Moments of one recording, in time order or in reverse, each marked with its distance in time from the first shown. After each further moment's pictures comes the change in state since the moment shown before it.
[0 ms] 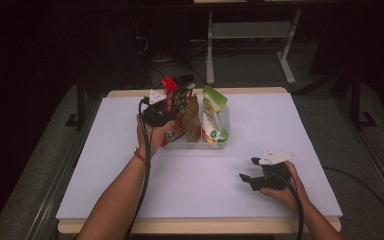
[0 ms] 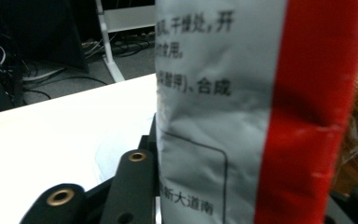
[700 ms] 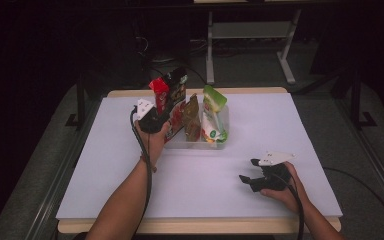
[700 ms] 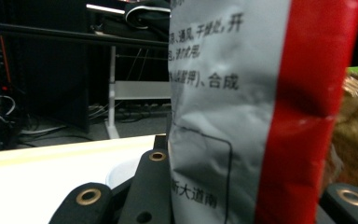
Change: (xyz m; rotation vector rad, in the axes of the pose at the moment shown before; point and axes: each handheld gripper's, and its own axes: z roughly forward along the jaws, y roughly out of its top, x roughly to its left) left arm 0.008 -0.034 -0.006 -0.368 0.001 -0.111; right arm 0.000 -0.002 0.001 0.007 0.018 -0.004
